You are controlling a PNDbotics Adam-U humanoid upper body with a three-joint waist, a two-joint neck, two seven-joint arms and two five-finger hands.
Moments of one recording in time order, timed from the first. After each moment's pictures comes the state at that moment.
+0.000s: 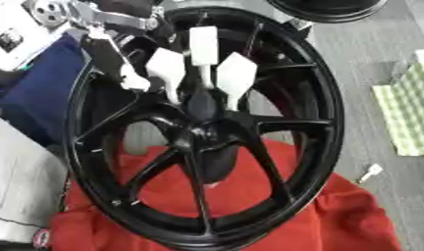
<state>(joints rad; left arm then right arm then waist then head) -1.14 0.78 -0.66 -1.39 -0.19 -0.37 -0.74 -0.33 -0.65 -0.10 -1.99 -0.14 0.28 -0.83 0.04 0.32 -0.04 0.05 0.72</state>
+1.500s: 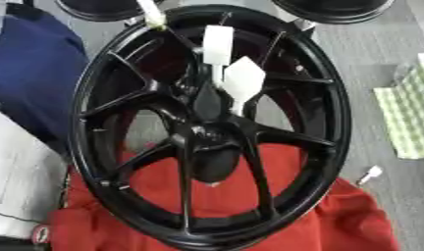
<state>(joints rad) -1.07 0.96 -0.18 -1.40 0.06 -0.26 -0.85 -0.32 -0.64 -0.12 -1.99 -0.12 0.29 -0.82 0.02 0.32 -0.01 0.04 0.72</state>
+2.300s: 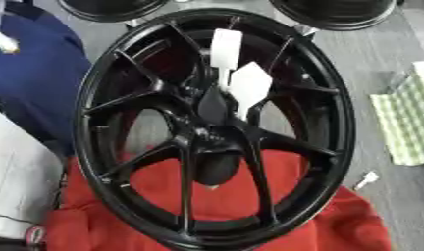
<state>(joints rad) -0.70 1.09 -0.02 -1.24 -0.23 -0.33 -0.71 -0.33 -0.64 -0.14 -1.99 -0.11 0.29 -0.82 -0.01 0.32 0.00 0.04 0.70</state>
